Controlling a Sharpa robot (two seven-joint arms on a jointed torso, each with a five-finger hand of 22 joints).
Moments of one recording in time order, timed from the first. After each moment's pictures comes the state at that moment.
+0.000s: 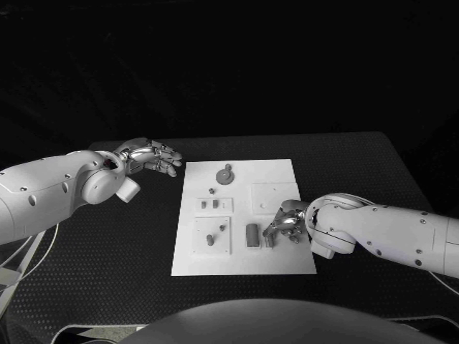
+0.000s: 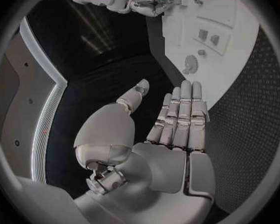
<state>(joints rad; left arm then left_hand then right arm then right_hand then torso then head) 1.15 -0.80 -0.08 1.12 -0.40 0.06 0.13 0.96 -0.01 0.46 -0.27 0.06 0.71 0.19 0.30 0.45 1.02 0.18 0.07 0.25 0.90 0.11 0.55 0.52 0.03 0.95 0.01 0.07 0.81 1.03 -0.73 -0.18 1.46 -0.98 -0.10 -0.47 0.86 0.05 0.59 -0.29 0.08 1.08 0.07 0.20 0.81 1.26 -0.04 1.06 1.19 1.30 -0.13 1.45 0.94 0.25 1.18 -0.01 0.75 1.31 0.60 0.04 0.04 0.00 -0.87</state>
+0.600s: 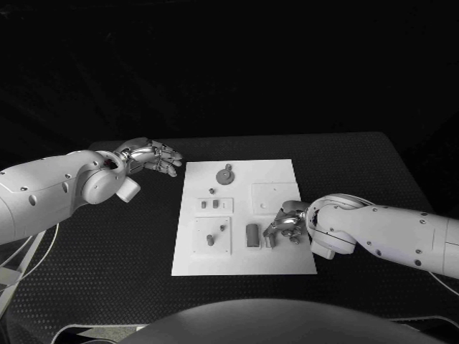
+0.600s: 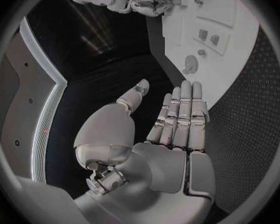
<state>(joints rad) 1.15 -0.80 -0.08 1.12 -0.40 0.06 0.13 0.96 -0.01 0.46 -0.27 0.06 0.71 0.19 0.30 0.45 1.02 0.18 0.07 0.25 0.90 0.11 0.55 0.52 0.02 0.95 0.01 0.07 0.81 1.03 -0.73 -0.19 1.45 -0.97 -0.10 -0.47 0.79 -0.03 0.60 -0.28 0.08 1.07 0.08 0.17 0.80 1.25 -0.03 1.04 1.17 1.29 -0.13 1.43 0.90 0.25 1.18 -0.01 0.74 1.31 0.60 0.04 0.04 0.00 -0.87</state>
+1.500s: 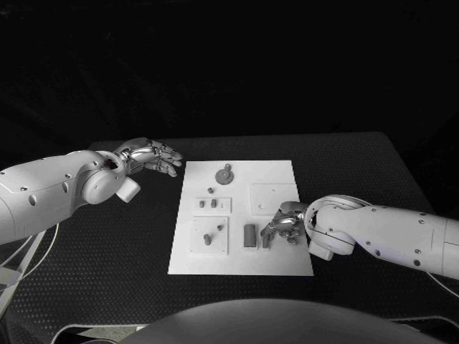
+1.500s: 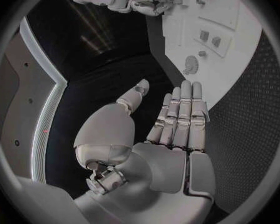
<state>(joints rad) 1.15 -0.80 -0.08 1.12 -0.40 0.06 0.13 0.96 -0.01 0.46 -0.27 0.06 0.71 0.19 0.30 0.45 1.01 0.17 0.07 0.25 0.90 0.11 0.54 0.52 0.02 0.95 0.01 0.07 0.81 1.03 -0.73 -0.19 1.46 -0.95 -0.10 -0.45 0.75 -0.08 0.62 -0.23 0.08 1.07 0.08 0.17 0.80 1.25 -0.03 1.04 1.17 1.28 -0.13 1.43 0.89 0.25 1.19 -0.02 0.73 1.31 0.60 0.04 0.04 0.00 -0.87</state>
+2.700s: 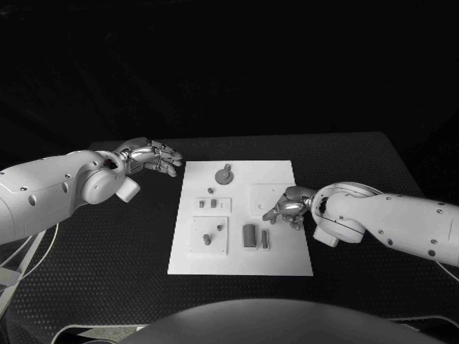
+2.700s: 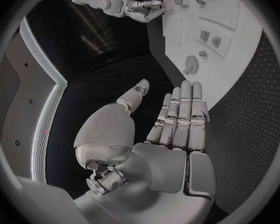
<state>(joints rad) 1.15 -0.80 -0.08 1.12 -0.40 0.06 0.13 0.96 -0.01 0.46 -0.27 0.06 0.71 0.19 0.30 0.45 1.01 0.17 0.07 0.25 0.90 0.11 0.54 0.52 0.02 0.95 0.01 0.07 0.81 1.08 -0.78 -0.17 1.49 -0.96 -0.12 -0.39 0.74 -0.14 0.64 -0.20 0.08 1.07 0.08 0.17 0.80 1.25 -0.03 1.04 1.17 1.29 -0.13 1.43 0.90 0.25 1.20 -0.02 0.72 1.31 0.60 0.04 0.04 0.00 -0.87</state>
